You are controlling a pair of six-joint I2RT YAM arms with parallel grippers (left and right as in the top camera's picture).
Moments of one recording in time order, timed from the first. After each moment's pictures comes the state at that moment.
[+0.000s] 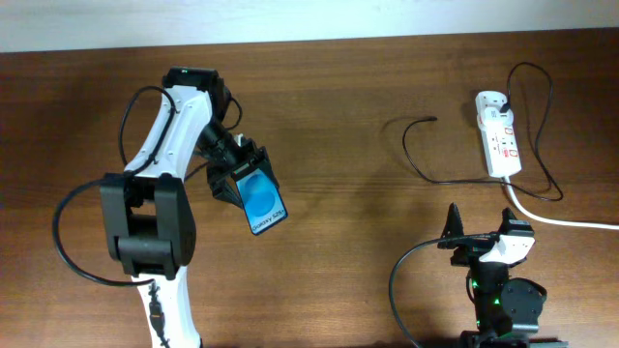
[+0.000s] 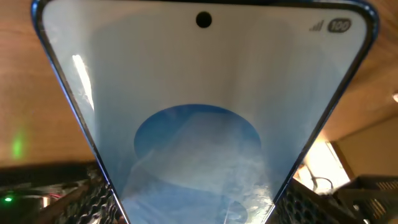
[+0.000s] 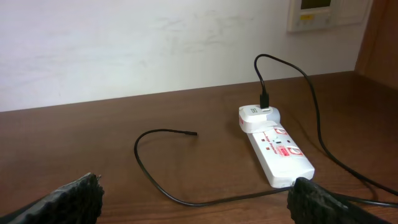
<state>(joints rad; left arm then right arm) -0.14 2.19 1.87 -1.68 0.54 -0.37 -0.11 0.01 0.01 -0.07 -0.02 0.10</state>
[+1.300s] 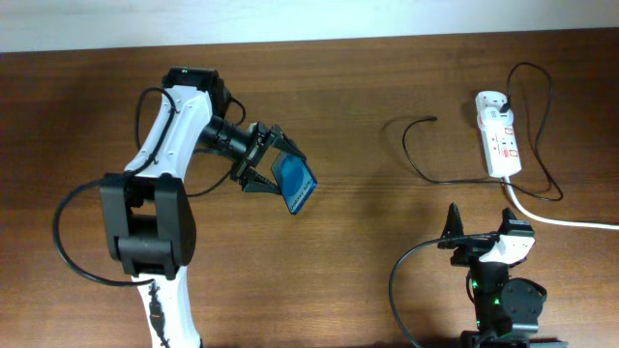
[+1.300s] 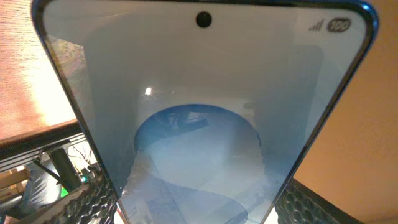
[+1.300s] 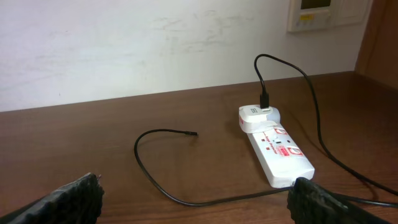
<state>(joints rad) -0.14 2.19 1.87 -1.68 1.03 -0.35 -0.11 0.01 0.01 -0.07 -0.02 0.10</state>
